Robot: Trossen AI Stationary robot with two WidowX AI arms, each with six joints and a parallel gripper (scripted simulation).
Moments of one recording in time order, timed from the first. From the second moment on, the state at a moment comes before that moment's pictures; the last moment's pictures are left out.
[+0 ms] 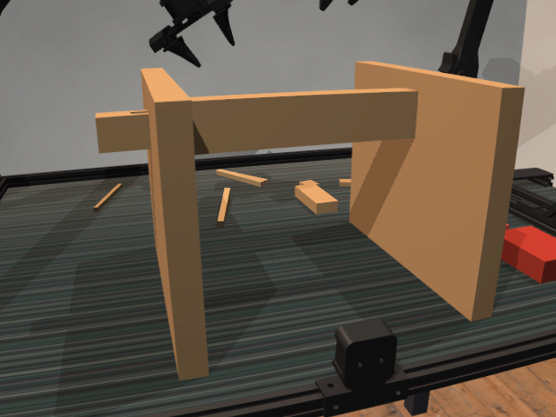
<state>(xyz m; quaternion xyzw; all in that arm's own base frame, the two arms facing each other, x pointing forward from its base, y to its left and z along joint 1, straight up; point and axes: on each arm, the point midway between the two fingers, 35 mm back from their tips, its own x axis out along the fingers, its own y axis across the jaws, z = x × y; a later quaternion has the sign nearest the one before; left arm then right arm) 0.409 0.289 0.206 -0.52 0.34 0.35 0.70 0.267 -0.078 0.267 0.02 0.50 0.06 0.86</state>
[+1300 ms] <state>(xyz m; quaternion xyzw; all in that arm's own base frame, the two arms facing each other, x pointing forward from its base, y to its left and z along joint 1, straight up) 0.455 0.252 0.099 -0.29 0.55 0.25 0.74 0.329 -0.037 0.285 -0.05 0.21 0.00 0.98</state>
